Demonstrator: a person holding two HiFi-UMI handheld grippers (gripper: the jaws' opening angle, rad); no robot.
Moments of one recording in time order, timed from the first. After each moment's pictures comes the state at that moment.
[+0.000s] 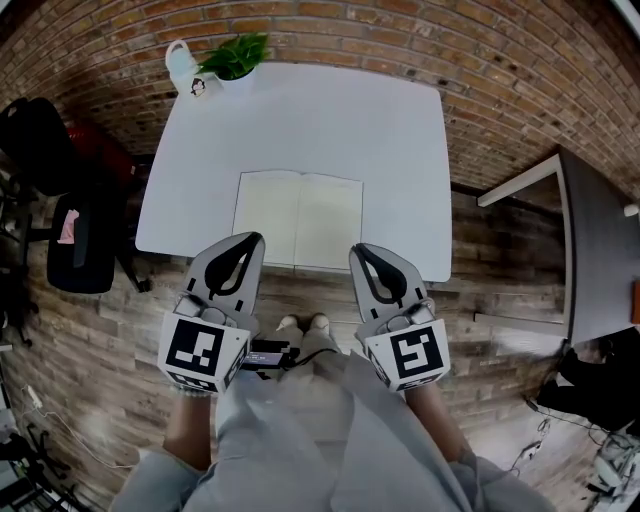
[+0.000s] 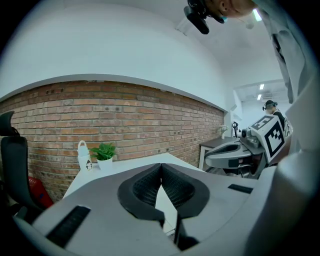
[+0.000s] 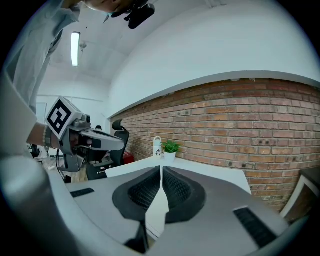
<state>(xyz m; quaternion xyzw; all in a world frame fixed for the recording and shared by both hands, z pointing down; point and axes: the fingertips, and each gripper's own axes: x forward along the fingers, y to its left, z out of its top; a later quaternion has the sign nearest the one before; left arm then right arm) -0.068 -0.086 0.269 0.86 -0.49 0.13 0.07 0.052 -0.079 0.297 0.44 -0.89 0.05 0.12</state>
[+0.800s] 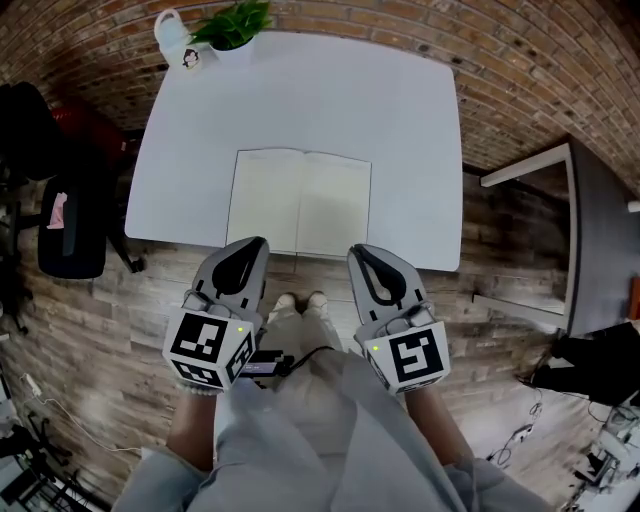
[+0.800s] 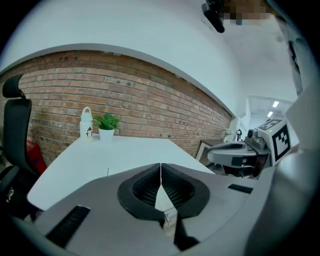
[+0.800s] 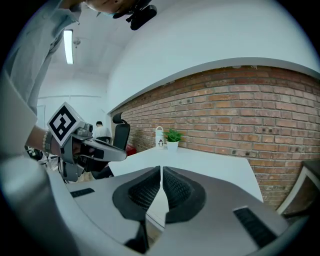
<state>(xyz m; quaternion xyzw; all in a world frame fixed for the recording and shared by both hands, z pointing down) -0.081 -0.089 0.348 0.84 -0.49 0.13 0.20 0.035 -0.082 0.339 0.43 -0.88 0.09 0.16</state>
